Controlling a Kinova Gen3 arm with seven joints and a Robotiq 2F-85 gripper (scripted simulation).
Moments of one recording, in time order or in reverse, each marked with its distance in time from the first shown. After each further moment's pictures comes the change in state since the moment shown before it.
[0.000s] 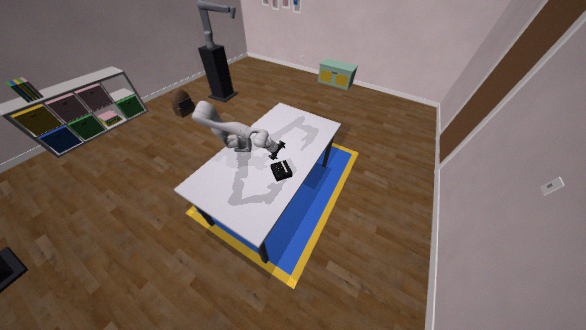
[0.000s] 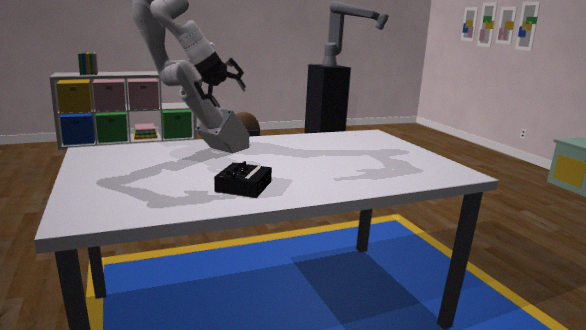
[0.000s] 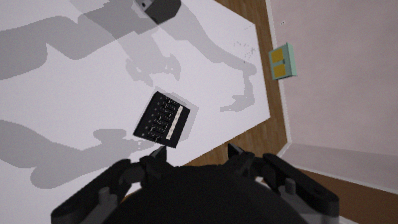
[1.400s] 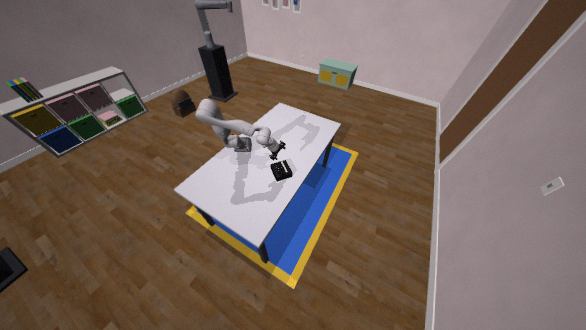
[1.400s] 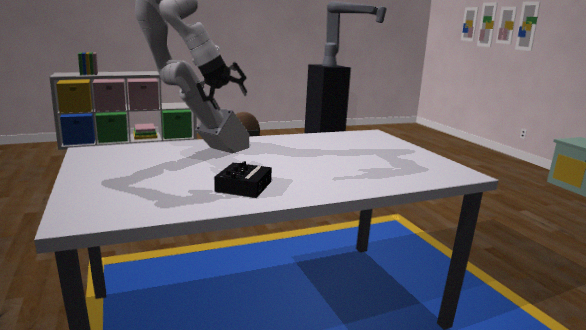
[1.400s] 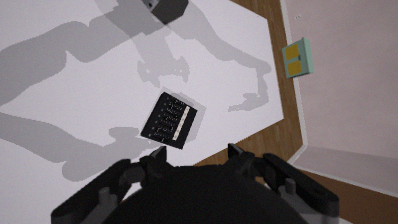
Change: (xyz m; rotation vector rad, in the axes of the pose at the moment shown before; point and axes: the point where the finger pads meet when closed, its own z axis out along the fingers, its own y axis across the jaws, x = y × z) arm 0.003 -0.005 0.012 0.082 0.000 -0.005
